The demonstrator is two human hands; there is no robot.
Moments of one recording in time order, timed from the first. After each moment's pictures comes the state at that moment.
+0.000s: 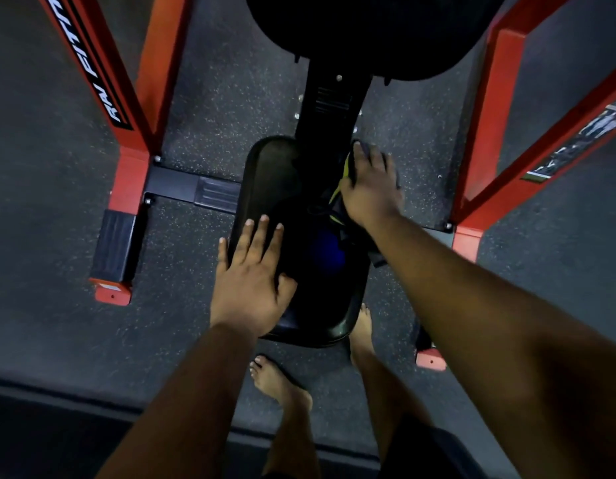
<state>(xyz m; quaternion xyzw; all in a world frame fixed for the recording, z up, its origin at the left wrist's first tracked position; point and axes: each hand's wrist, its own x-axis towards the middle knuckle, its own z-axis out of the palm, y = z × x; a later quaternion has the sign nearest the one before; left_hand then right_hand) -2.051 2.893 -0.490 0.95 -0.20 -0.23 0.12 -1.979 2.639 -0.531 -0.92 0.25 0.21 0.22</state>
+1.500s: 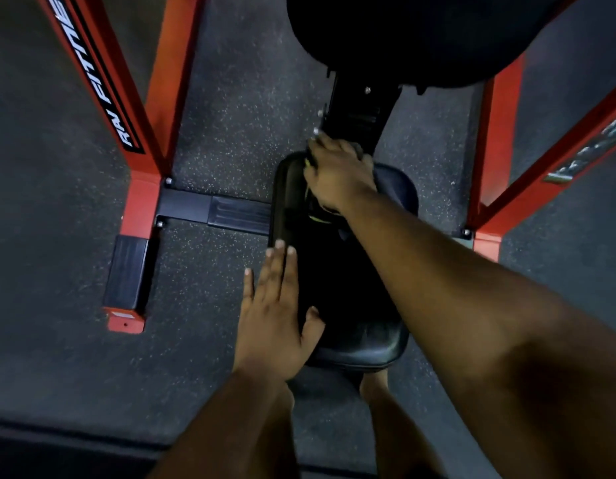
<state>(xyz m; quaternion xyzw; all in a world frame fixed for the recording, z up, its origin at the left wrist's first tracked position) -2.062 2.931 -0.497 0.93 -0.22 -0.20 0.22 -1.900 2.721 -0.534 -0.96 0.12 0.21 0.16</state>
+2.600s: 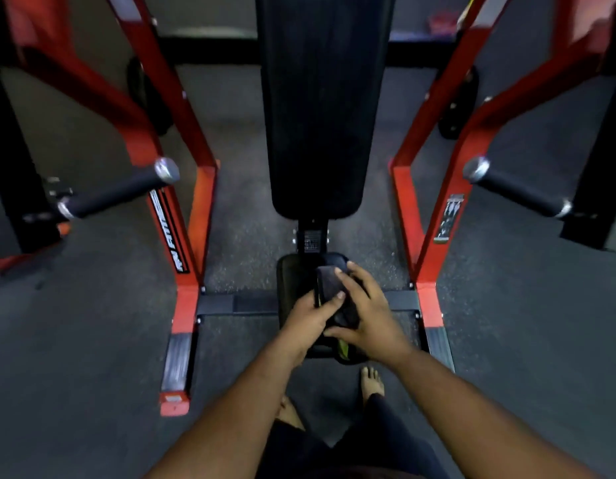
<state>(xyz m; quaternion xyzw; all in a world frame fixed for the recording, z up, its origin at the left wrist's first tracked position) -2.060 2.889 -0.185 0.66 -0.03 -0.46 0.59 -2.150 2.749 -0.202 -0.92 0.10 -0.04 0.38</state>
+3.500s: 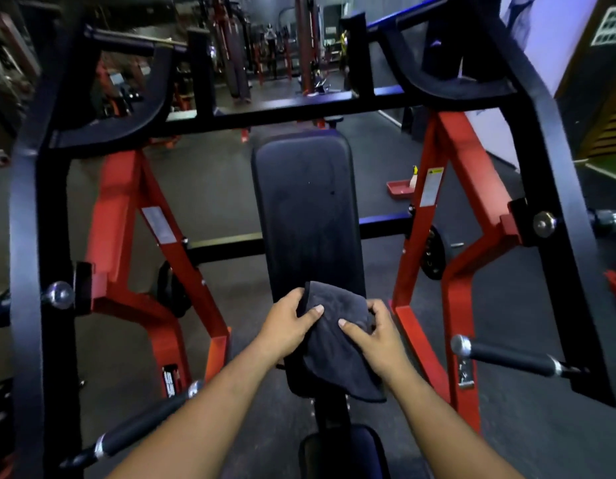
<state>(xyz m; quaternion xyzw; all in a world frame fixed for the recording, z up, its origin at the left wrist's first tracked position) -1.818 2.803 0.024 0.80 -0.33 -0.19 0.47 -1.961 2.666 -0.023 -0.71 0.24 -0.29 0.60</state>
